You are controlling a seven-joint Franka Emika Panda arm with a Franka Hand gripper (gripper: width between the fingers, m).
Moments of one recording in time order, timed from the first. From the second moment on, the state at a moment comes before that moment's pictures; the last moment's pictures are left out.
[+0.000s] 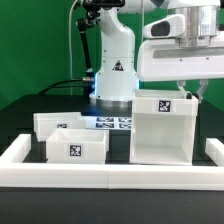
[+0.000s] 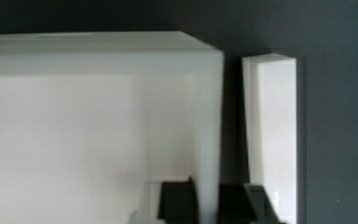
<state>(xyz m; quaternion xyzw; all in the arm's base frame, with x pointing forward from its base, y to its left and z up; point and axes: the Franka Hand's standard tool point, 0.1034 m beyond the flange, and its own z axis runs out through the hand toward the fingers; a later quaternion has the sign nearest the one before) 0.534 0.102 0.102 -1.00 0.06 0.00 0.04</state>
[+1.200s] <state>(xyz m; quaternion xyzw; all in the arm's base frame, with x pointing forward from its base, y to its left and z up) 0.560 0.110 0.107 -0.98 0.20 -0.01 0.05</state>
